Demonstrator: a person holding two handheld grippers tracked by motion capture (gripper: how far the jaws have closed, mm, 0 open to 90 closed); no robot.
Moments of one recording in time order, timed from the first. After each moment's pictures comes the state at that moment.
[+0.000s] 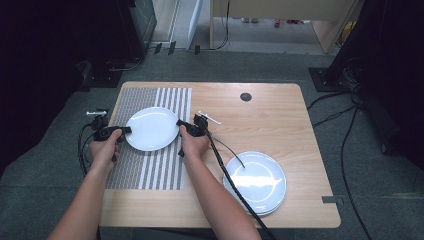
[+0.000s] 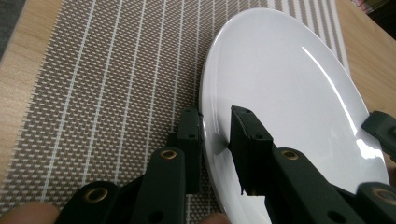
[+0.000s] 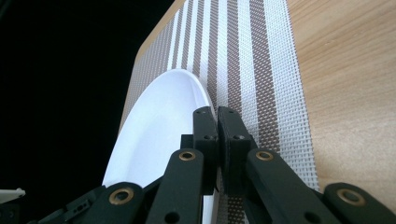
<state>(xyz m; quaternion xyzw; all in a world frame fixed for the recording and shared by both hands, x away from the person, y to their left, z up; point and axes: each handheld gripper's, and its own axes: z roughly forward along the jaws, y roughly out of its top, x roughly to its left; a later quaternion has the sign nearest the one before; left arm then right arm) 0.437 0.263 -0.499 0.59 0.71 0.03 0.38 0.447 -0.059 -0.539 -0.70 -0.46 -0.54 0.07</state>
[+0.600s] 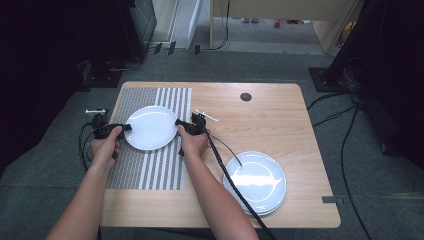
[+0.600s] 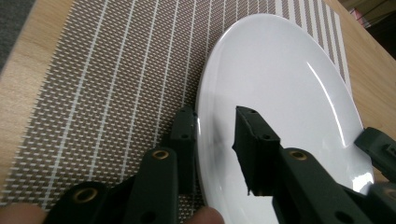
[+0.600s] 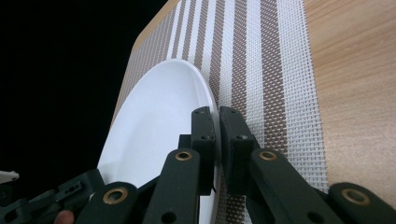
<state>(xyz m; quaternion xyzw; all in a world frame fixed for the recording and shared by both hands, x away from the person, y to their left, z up) 0.444 0.266 -0.501 0.57 0.72 0.02 0.39 0.453 -0.054 -0.540 -0.69 -0.49 -0.53 0.06</state>
